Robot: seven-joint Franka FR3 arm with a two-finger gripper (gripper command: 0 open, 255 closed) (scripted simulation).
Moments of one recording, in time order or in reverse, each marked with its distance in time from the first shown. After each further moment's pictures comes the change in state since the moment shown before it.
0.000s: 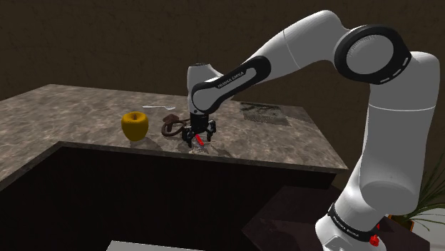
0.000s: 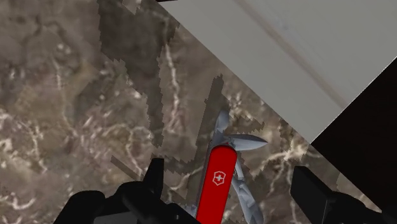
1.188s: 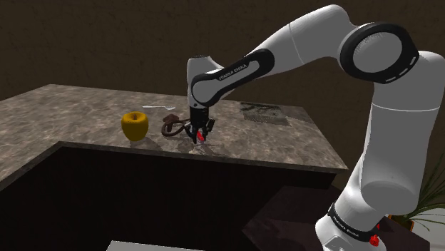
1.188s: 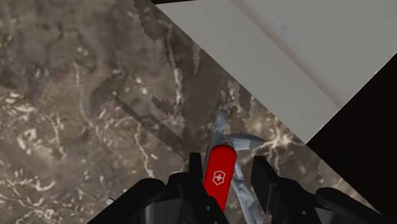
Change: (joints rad) arm -0.002 -0.032 0.002 0.025 0.007 -0.057 -0.004
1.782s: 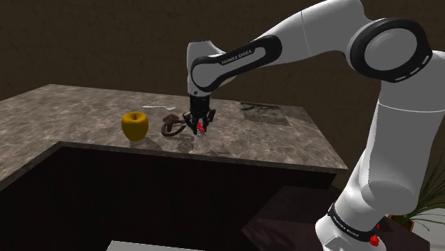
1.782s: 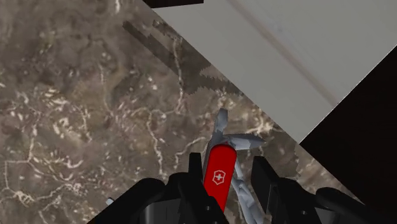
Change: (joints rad) arm -0.003 -0.053 0.003 0.054 0.011 -0.106 -0.006
